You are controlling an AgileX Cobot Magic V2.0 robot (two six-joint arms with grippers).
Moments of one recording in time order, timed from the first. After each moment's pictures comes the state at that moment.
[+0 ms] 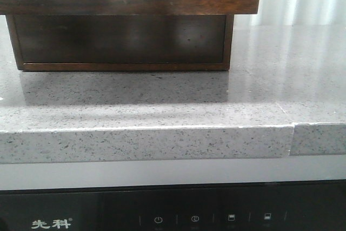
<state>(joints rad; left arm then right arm) -0.40 0.61 -0.99 -0.20 0.87 0.20 0.44 1.41 -1.85 0.20 0.94 -0.49</state>
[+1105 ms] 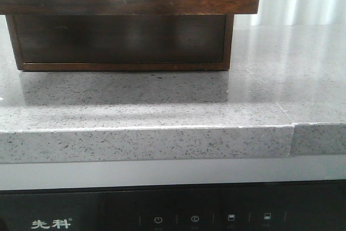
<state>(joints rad) -0.40 0.61 -0.99 -0.20 0.87 0.20 0.61 1.76 -1.85 0.17 1.06 -0.77</state>
